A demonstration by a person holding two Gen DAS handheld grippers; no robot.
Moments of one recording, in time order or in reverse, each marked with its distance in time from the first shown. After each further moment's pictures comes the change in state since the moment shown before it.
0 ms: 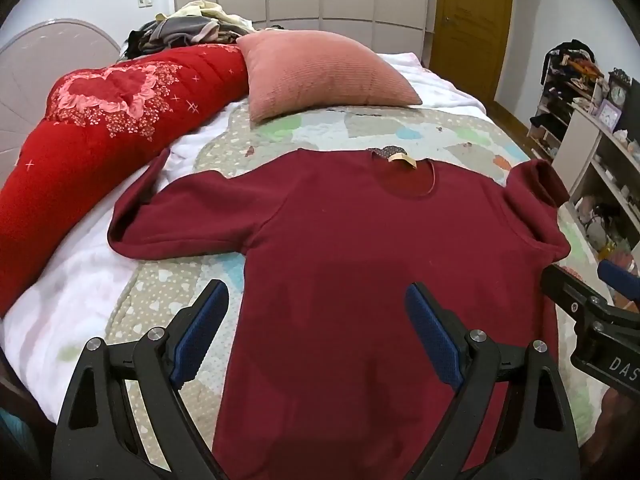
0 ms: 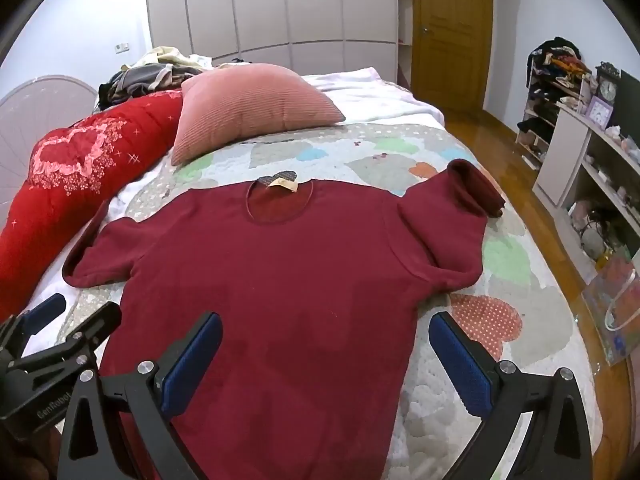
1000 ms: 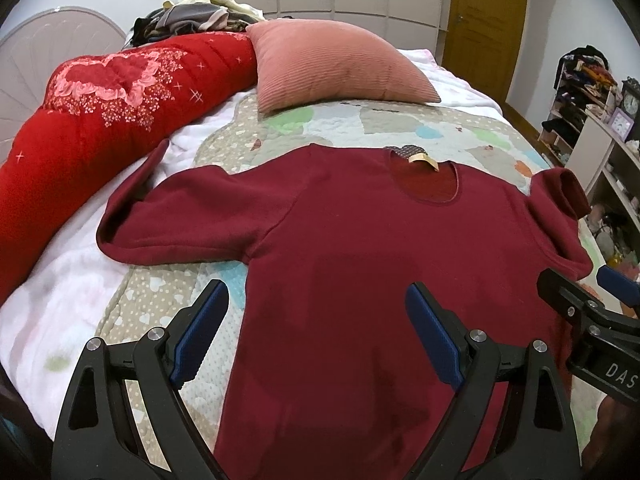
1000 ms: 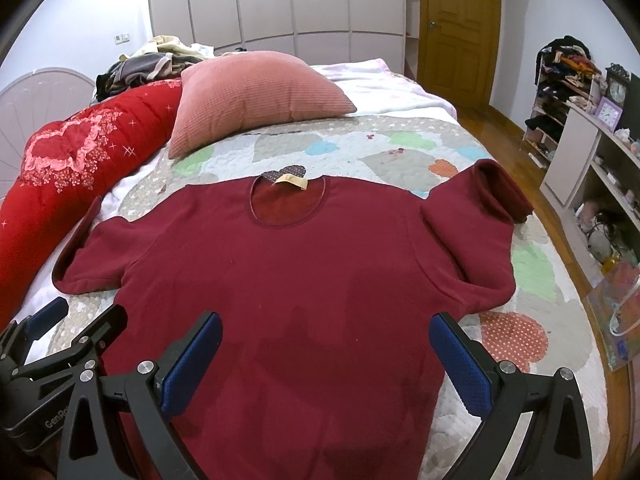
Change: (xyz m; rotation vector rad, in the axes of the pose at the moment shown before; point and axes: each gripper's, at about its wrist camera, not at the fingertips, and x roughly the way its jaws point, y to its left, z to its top) left arm 0.036 0.011 0.013 -0.041 0.024 0.020; right arm 0.034 0.012 0.018 -0.020 -0.004 -0.003
